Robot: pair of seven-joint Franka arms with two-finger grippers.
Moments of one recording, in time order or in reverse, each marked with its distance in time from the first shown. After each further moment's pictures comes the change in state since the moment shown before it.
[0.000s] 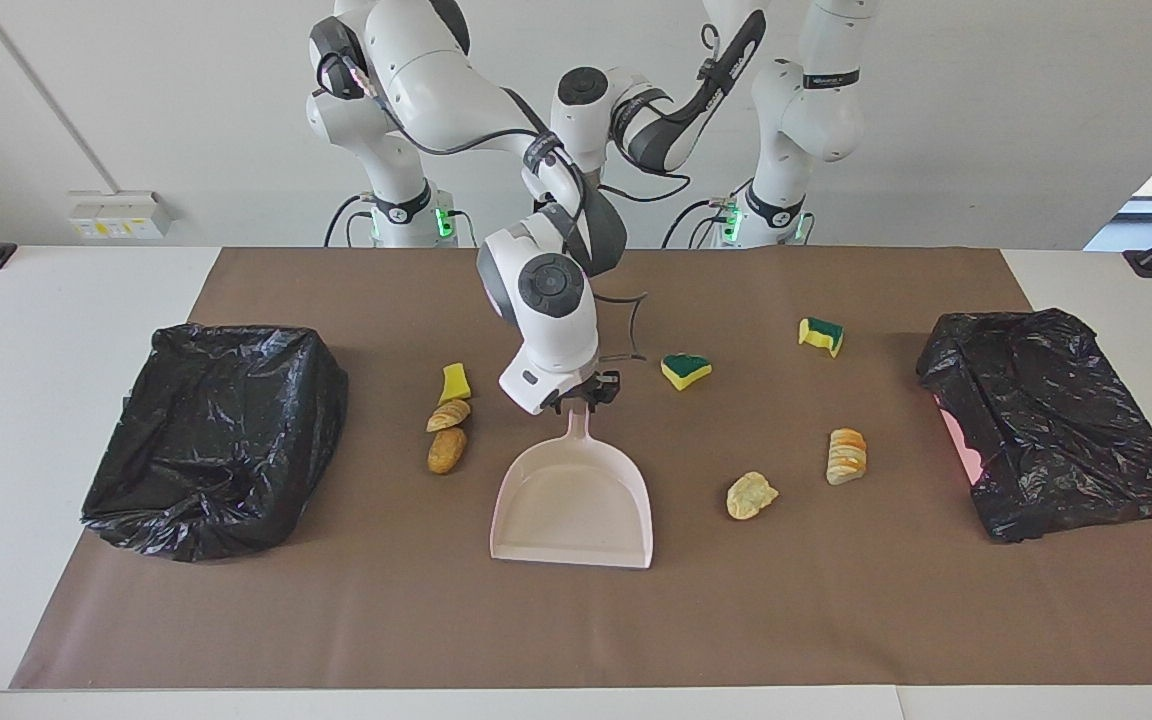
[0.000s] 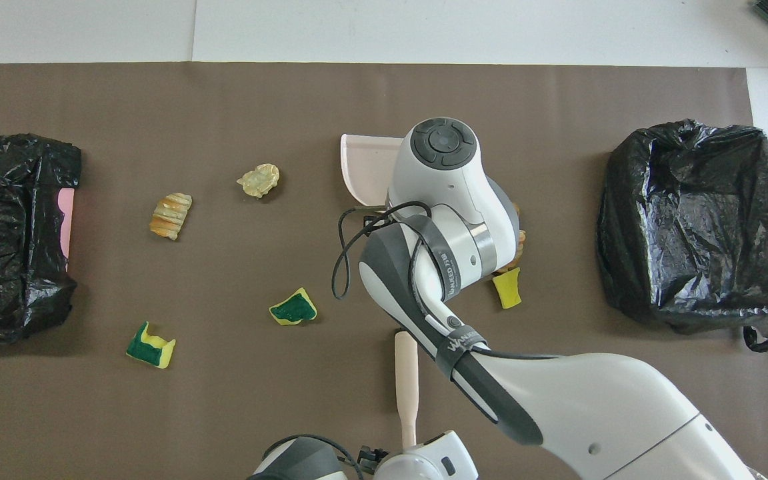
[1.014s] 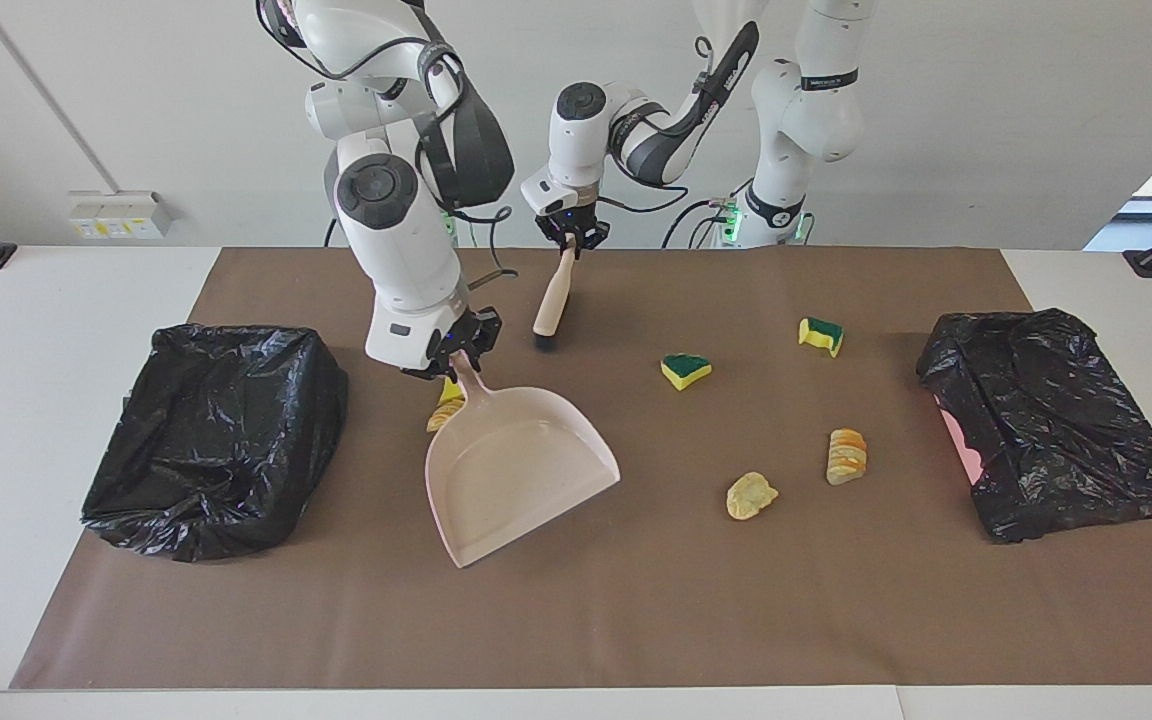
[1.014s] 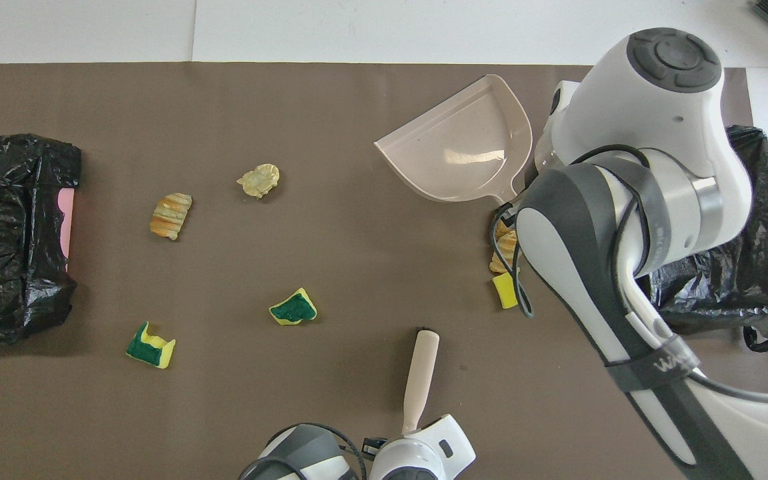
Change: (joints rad) left arm 0.010 0.034 0.022 0.016 0.000 0.041 -0.019; right arm -0.225 -0.256 -0.011 -0.001 -0.080 -0.279 -0.815
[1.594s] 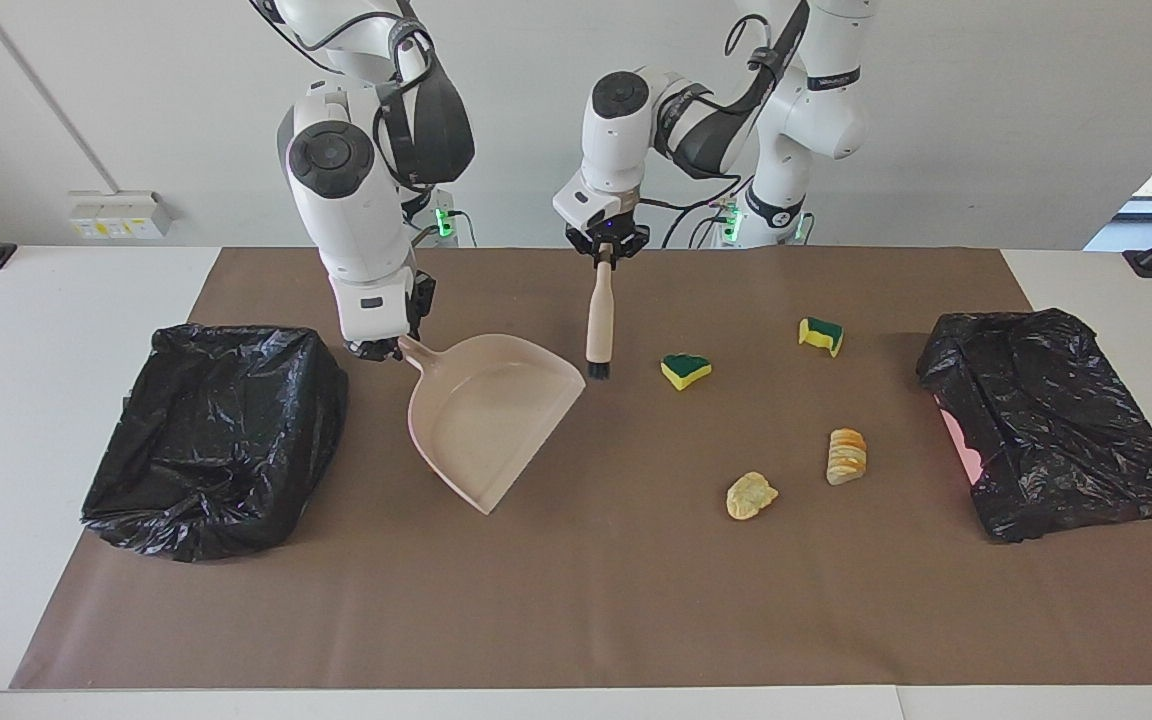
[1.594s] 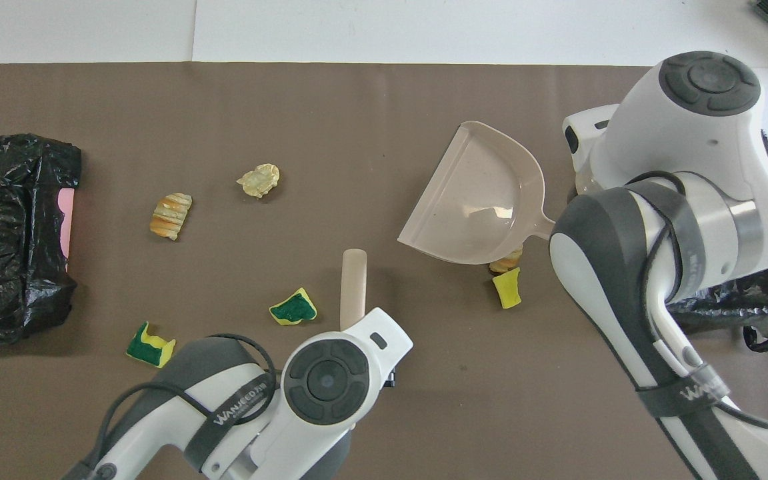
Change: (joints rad) left arm 0.310 -0.049 0.020 0.179 0.119 -0.288 0.003; right arm -0.035 -0.093 0.003 -0.157 -0.115 -0.034 -0.489
